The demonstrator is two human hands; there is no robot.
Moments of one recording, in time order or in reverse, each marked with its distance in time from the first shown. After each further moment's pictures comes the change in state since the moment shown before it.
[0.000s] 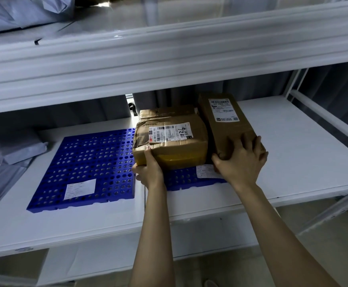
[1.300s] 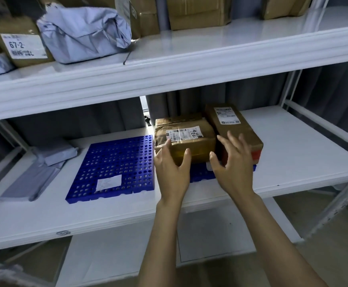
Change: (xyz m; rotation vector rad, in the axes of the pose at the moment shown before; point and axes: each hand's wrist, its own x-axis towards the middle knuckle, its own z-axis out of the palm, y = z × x) left_hand -0.119 0.034 -0.081 0.453 -0.247 0.862; right_hand -0.096 -0.053 -0.059 0.323 0.108 -0.219
